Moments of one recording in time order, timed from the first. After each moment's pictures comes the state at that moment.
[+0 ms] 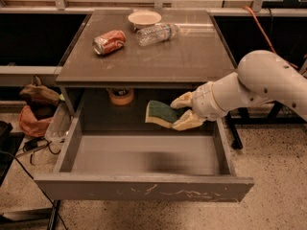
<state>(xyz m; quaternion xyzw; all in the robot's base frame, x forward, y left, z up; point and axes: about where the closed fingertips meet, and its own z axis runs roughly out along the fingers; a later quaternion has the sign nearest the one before) 0.552 -0.087 0.775 -0.67 0.64 0.14 0.35</state>
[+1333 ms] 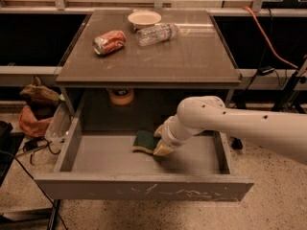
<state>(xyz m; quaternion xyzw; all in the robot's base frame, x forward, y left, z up) 0.568 -0.031 0.605 -0.67 0.70 0.08 0.23</state>
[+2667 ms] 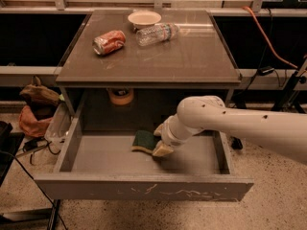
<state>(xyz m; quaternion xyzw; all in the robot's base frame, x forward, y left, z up) 0.568 -0.031 0.605 -0.67 0.70 0.08 0.23</state>
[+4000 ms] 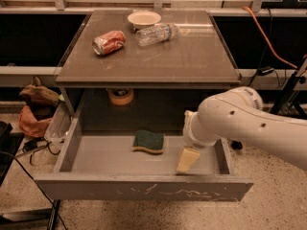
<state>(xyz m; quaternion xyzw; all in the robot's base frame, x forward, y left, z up) 0.525 -0.102 0.685 -0.62 0.75 -0.02 0.22</state>
